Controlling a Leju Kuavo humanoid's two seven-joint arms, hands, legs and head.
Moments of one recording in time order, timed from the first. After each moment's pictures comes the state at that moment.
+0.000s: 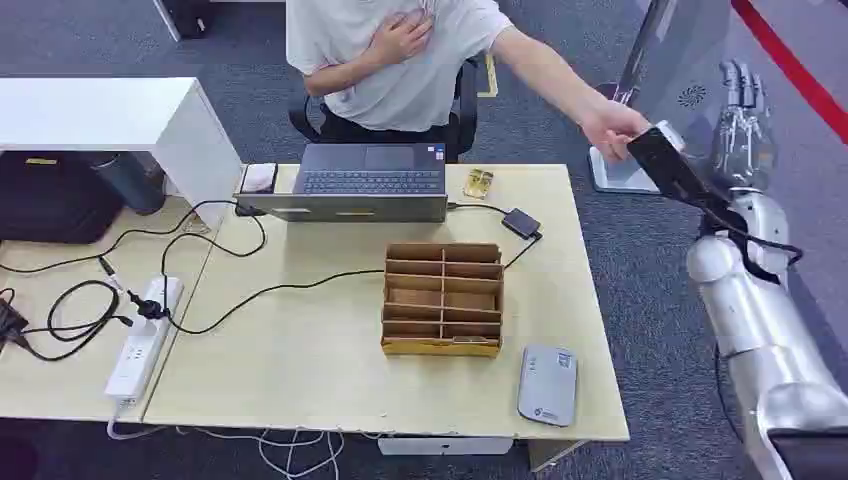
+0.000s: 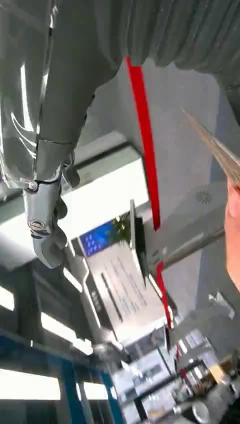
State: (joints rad) left arm -0.02 -0.04 1.01 -0.22 -1.32 -0.22 -0.14; right arm -0.81 -0.29 0.29 -0.88 0.78 -0.43 -0.08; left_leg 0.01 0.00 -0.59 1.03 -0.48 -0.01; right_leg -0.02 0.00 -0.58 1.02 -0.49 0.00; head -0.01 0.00
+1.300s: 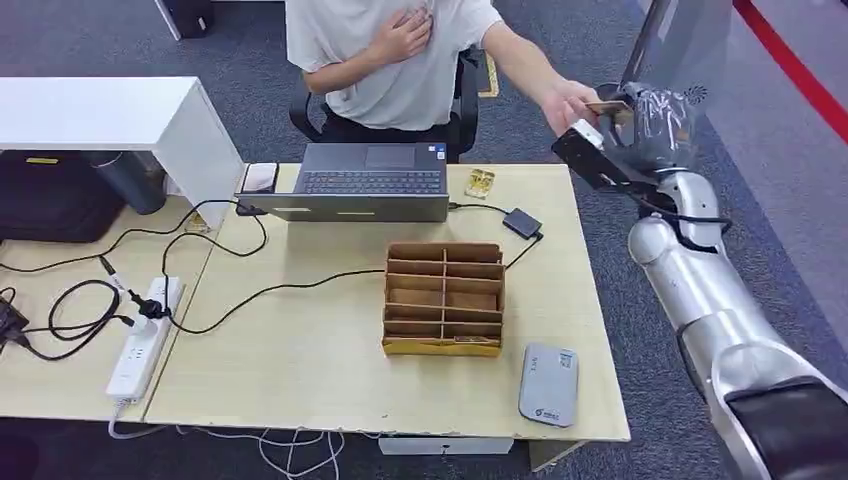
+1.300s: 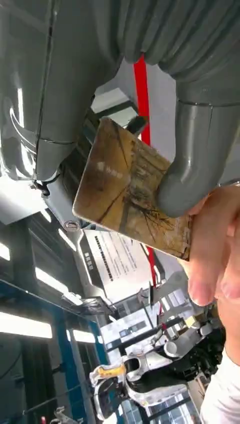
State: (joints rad) left arm -0.02 -0.06 1.01 -0.20 -1.34 -0.36 -0.25; right arm -0.93 -0.21 0.46 -0.73 0.73 -0.50 -0.13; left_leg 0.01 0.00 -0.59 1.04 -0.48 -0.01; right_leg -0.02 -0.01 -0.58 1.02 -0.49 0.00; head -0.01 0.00
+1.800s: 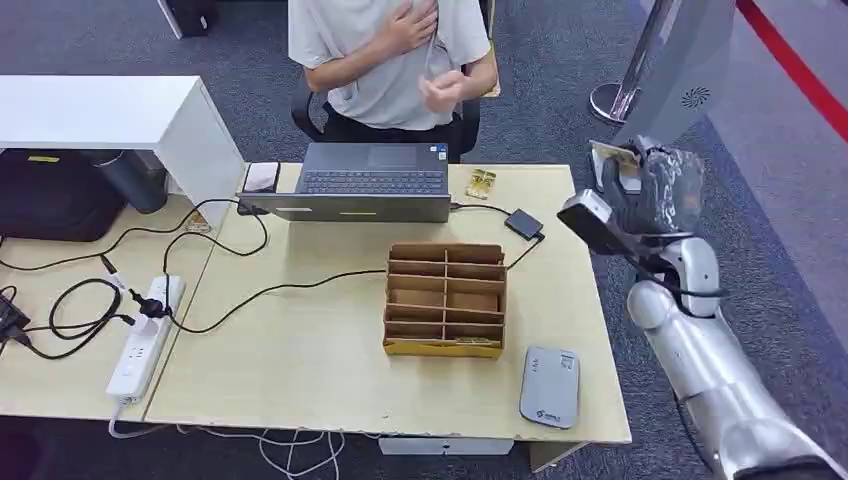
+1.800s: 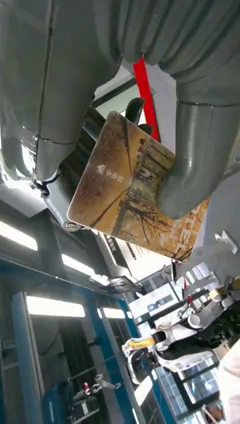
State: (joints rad) left arm -0.02 -0.07 1.03 -0.20 -1.28 -0.33 -0.24; right arm -0.57 -0.27 0.39 -1.09 0.77 -0.64 -0.20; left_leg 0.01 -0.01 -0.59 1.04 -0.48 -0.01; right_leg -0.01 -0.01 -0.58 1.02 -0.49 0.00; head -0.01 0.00
